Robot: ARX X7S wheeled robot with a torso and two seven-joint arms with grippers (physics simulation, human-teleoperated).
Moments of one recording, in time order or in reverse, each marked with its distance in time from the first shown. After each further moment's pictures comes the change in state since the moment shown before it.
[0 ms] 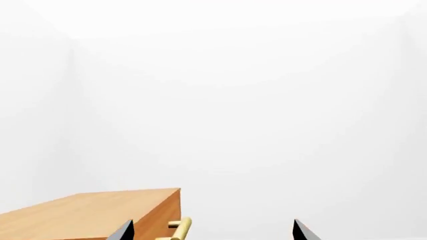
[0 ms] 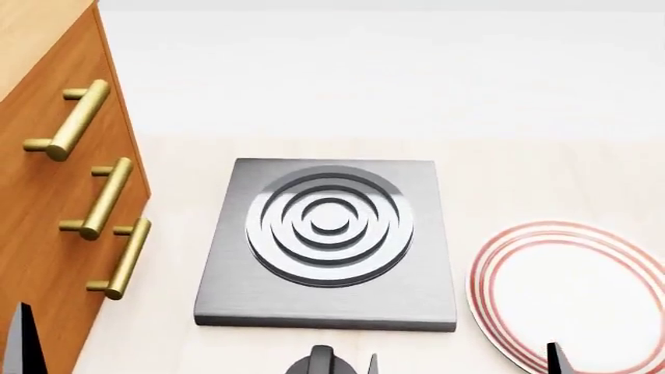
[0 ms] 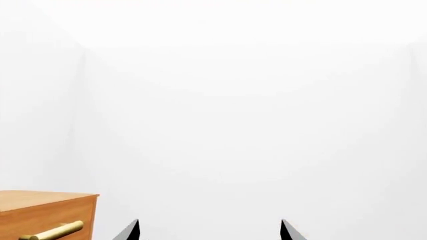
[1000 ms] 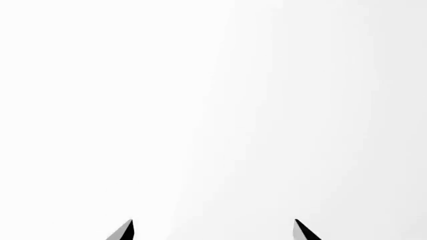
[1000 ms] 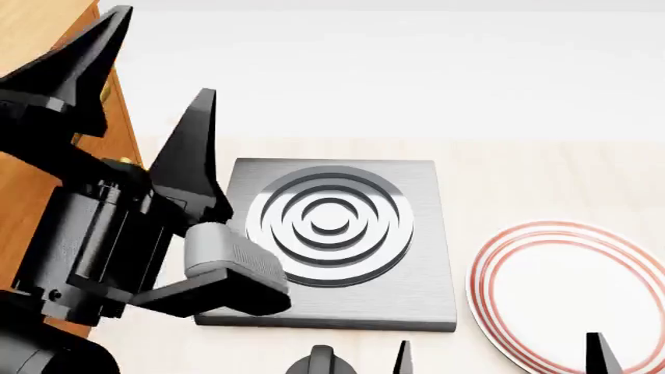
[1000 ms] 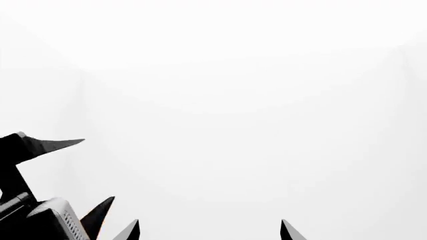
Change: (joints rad) left arm -0.936 -0.138 0.463 -0.649 1.104 -0.177 0.307; right arm 0.320 0.861 -0.522 0.000 0.198 -0.141 0.975
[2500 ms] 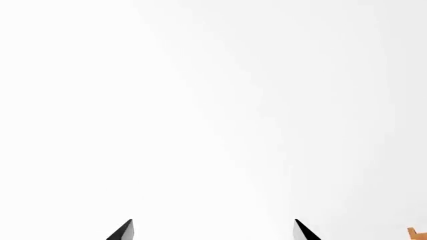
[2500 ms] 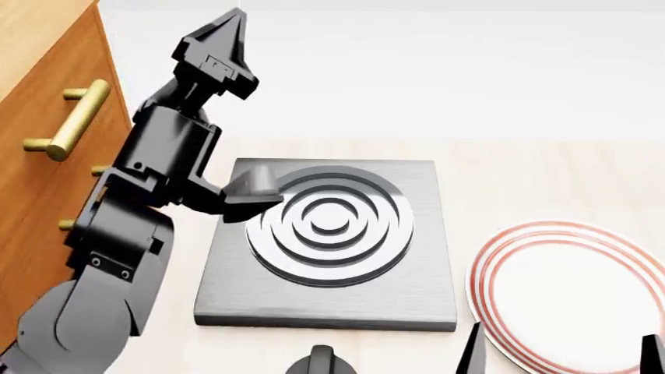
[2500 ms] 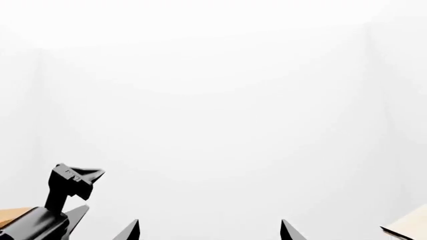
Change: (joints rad) left arm -0.432 0.014 0.227 -1.010 0.336 0.107 -0.226; right arm 0.454 0.302 -0.536 0.119 0.097 -0.225 0.445
